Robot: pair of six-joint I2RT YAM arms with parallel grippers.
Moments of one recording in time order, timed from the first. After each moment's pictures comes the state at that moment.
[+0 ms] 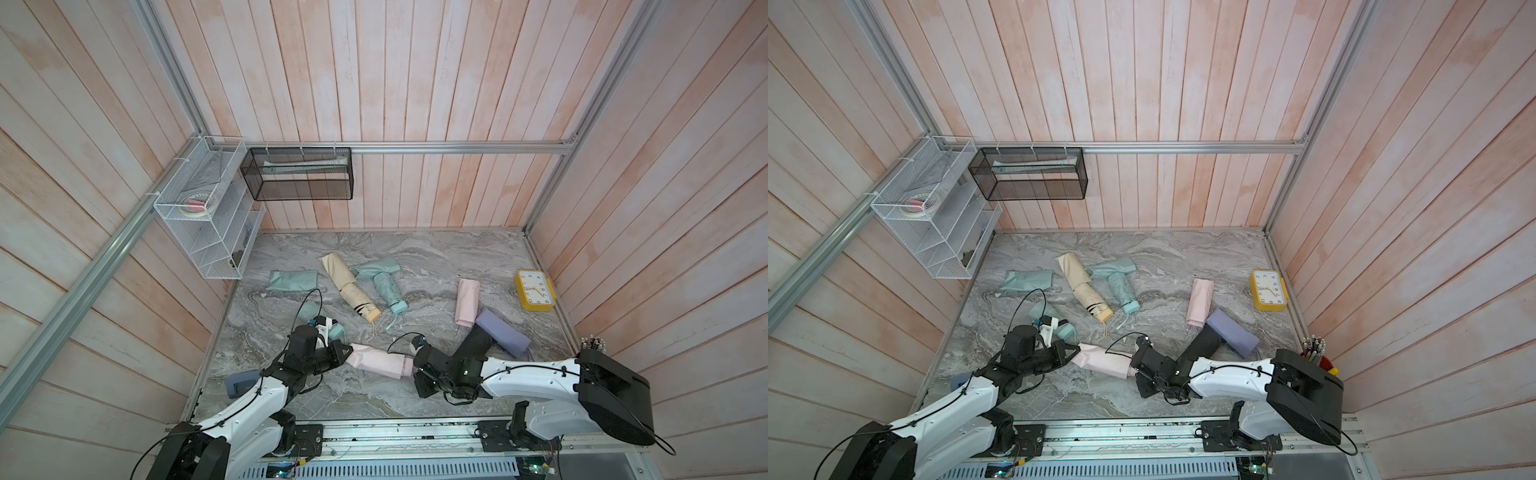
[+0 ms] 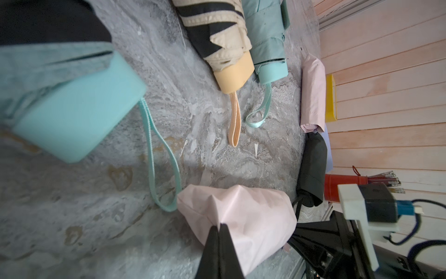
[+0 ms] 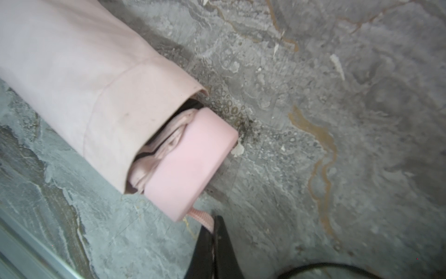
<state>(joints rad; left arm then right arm) -0.36 0.96 0.21 0.05 0.46 -0.74 1.14 1.36 0.54 -0.26 0.09 0.70</state>
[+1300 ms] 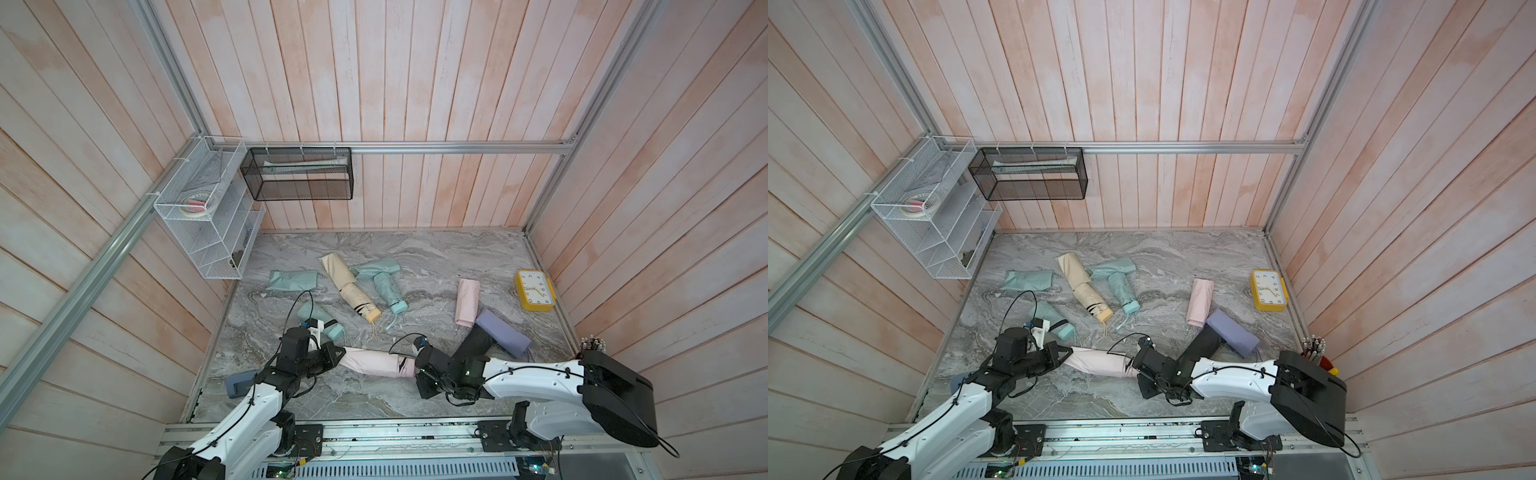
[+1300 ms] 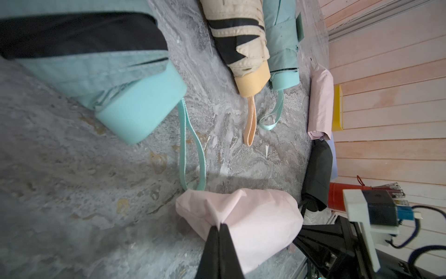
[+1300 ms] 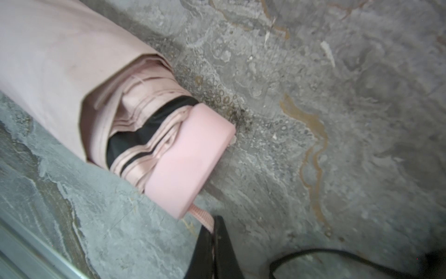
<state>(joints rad) -0.27 0.87 0.21 -0.07 0.48 -0.72 1.14 1.34 0.54 -0.29 0.09 0.71</state>
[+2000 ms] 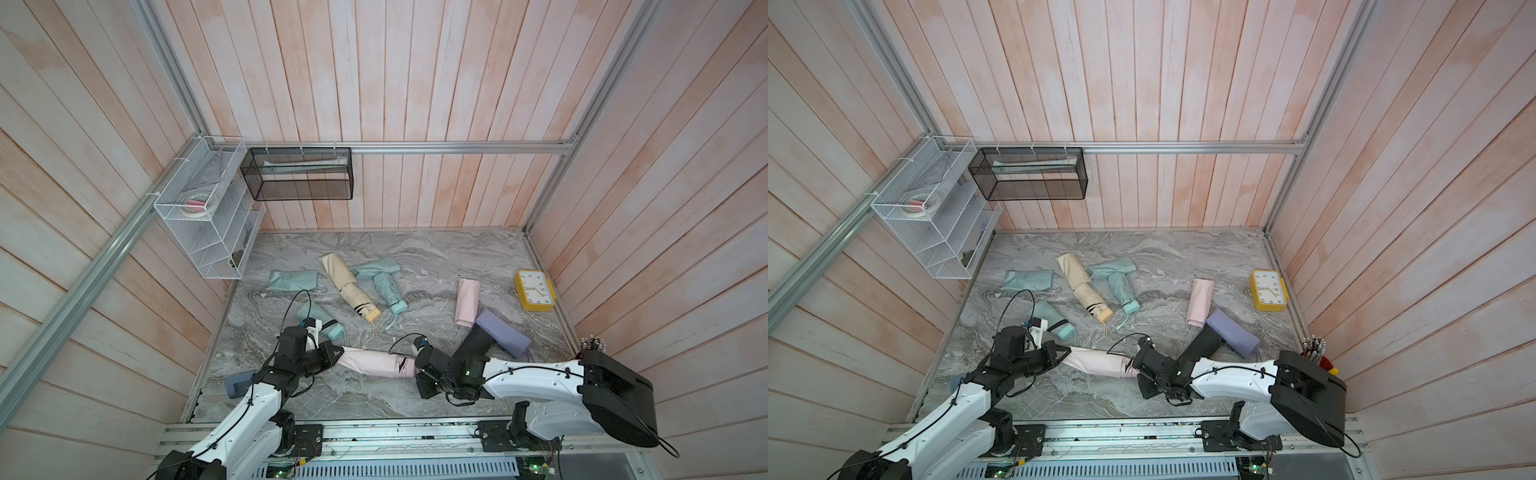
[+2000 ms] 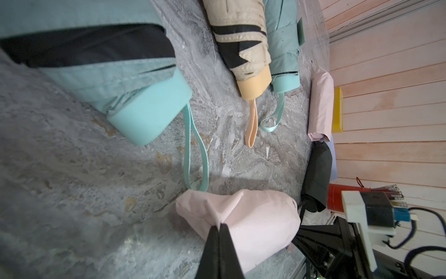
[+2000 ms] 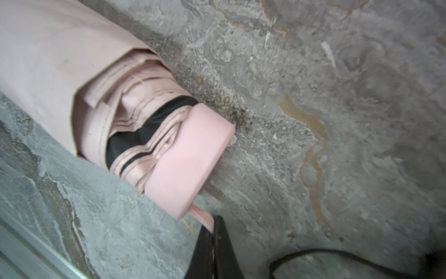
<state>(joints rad) -0.24 0.86 0.22 -0.12 0.50 -0.70 1.14 1.34 0.54 -0.29 0.09 0.70</state>
